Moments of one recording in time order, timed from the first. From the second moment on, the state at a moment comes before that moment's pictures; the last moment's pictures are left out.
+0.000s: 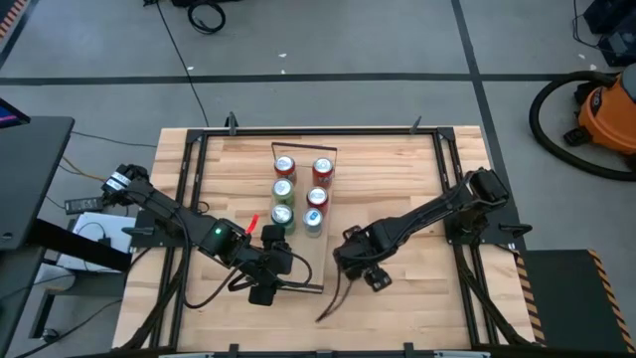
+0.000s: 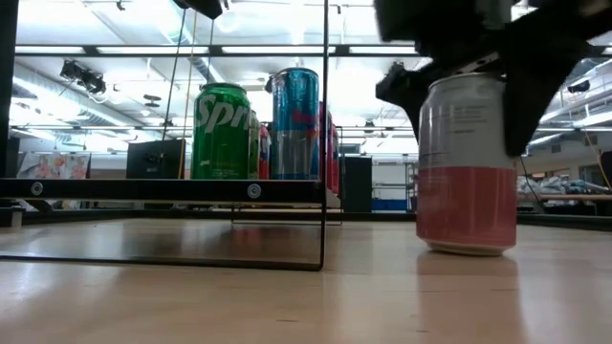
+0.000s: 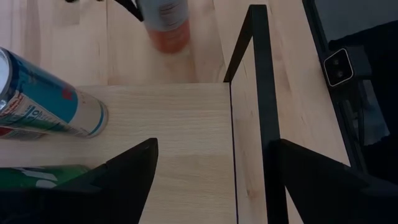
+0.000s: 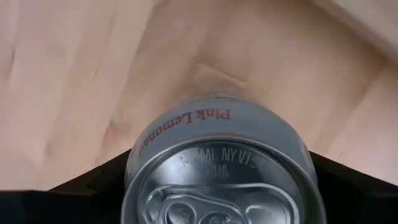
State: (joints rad) left arm -0.50 1.54 1.35 -0.78 -0.23 -0.30; right arm 0.36 1.85 1.37 -0.93 -0.04 -0.07
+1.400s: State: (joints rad) left arm -0.50 1.54 1.35 -0.77 -0.23 -0.30; right arm 0.41 1.82 1.46 -1.23 0.08 0.33
